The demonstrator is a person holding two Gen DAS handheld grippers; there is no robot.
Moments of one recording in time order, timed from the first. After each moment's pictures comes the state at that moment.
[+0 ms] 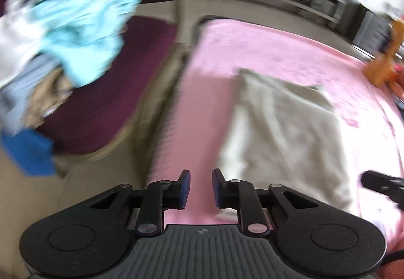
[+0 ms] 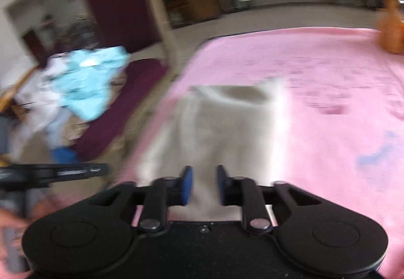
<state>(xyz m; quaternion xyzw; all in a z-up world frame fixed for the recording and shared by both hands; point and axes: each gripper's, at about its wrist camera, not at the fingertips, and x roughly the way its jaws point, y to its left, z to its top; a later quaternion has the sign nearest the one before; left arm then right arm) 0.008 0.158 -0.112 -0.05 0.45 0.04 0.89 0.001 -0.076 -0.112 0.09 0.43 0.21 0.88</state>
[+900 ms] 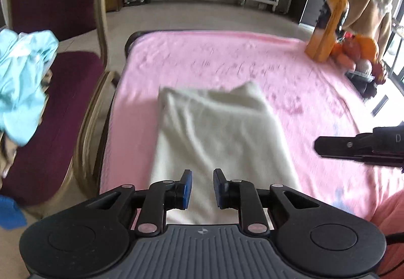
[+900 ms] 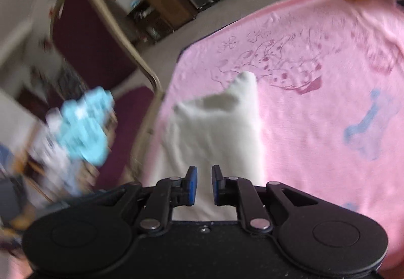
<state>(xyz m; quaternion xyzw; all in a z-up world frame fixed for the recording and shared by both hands) 0.025 0.106 -0.081 -0.01 0.44 -0.08 0.90 0.021 -0.146 -0.103 0.29 0.45 0.20 0.82</state>
